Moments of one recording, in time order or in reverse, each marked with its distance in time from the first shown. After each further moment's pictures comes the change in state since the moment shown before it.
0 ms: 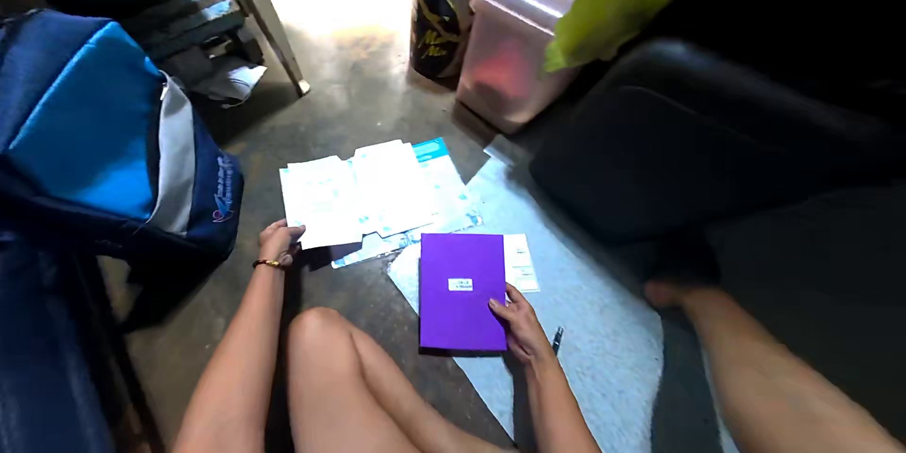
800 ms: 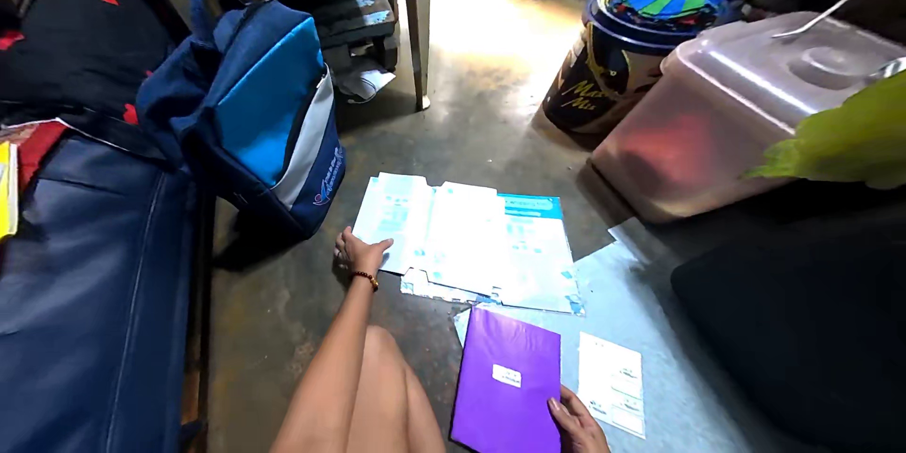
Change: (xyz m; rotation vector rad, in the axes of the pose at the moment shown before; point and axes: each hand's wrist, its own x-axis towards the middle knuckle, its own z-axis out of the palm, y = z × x) left_hand -0.003 -0.010 0.001 0.343 0.309 -0.013; right_hand 0.015 0.014 0.011 -0.180 -0.051 0.101
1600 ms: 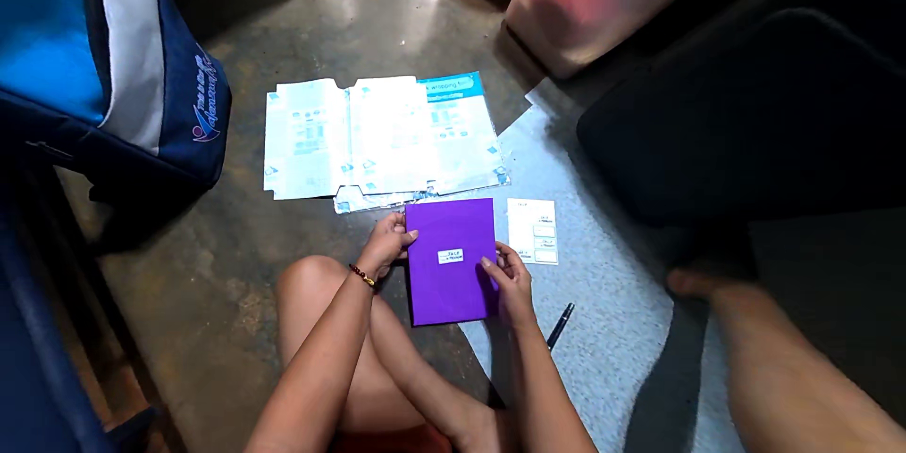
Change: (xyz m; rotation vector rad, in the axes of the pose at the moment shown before) left_hand -0.135 -0.049 0.068 -0.299 -0.985 -0.091; right_hand -0.010 0.002 0.019 -0.218 0.107 -0.272
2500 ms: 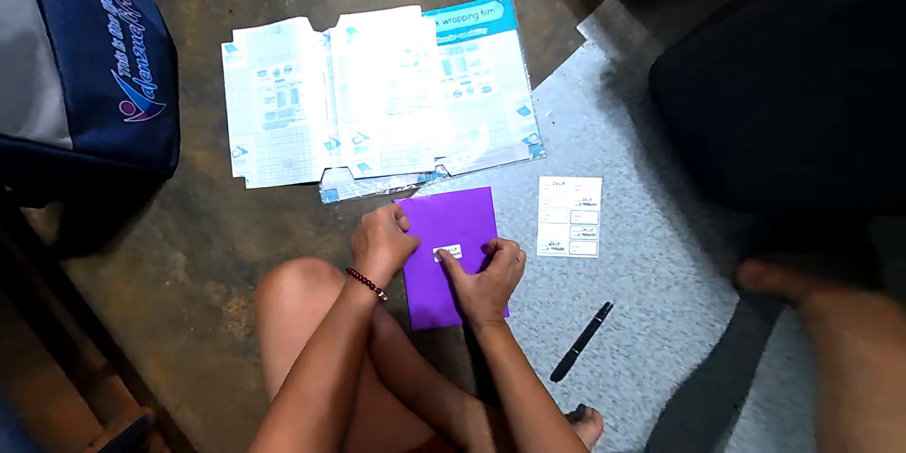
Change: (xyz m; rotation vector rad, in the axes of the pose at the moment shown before) left_hand 0.009 0.015 0.003 0.935 0.206 -0.033; right_hand 0.004 0.034 0.061 -0.828 0.351 -0.377
